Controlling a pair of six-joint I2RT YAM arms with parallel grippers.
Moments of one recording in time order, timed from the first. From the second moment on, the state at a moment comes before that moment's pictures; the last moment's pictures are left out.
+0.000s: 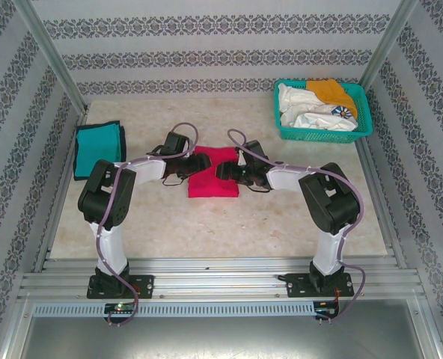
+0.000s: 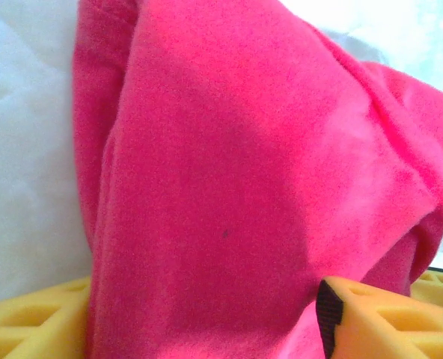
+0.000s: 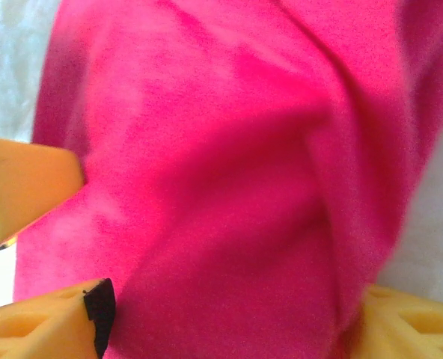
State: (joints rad) left arm -0.34 1.93 1.16 -0.13 0.35 -0.69; right arm 0.49 1.88 1.02 0.03 -0.30 0.66
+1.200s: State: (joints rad) left arm -0.34 1.94 1.07 0.02 0.44 -0.77; right arm 0.49 1.97 1.09 0.07 -0.31 0.73
